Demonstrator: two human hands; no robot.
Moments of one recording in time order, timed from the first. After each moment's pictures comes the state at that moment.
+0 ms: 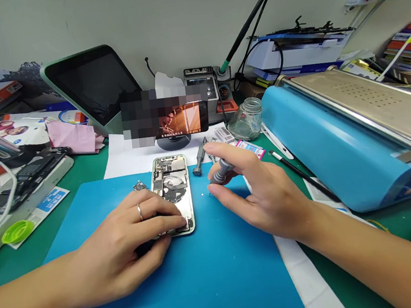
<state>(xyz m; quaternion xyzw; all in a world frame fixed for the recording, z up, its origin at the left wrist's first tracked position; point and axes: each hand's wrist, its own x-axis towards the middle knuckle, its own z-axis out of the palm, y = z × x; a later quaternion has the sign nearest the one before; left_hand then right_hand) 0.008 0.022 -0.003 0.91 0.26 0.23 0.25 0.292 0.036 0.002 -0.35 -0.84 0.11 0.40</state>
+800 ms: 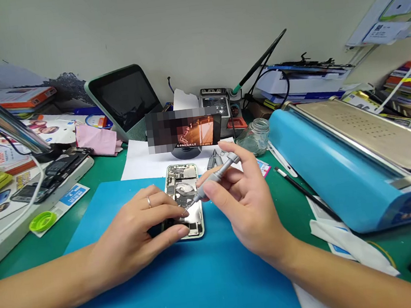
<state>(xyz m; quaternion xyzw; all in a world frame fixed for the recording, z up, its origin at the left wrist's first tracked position) 0.010 0.029 -0.009 0.87 0.30 0.33 0.21 0.231 0.029 0.008 -0.38 -0.59 0.42 0.57</state>
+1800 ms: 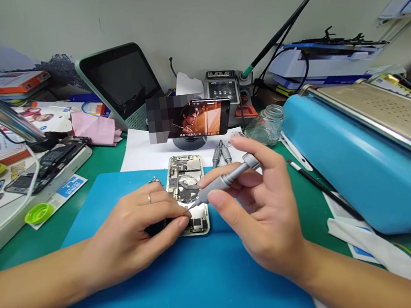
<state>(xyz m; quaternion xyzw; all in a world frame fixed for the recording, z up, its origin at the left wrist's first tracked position) 0.011 0.028 -0.007 0.86 0.29 0.34 0.23 0.230 0.020 0.005 -0.34 -0.66 0.34 0.58</state>
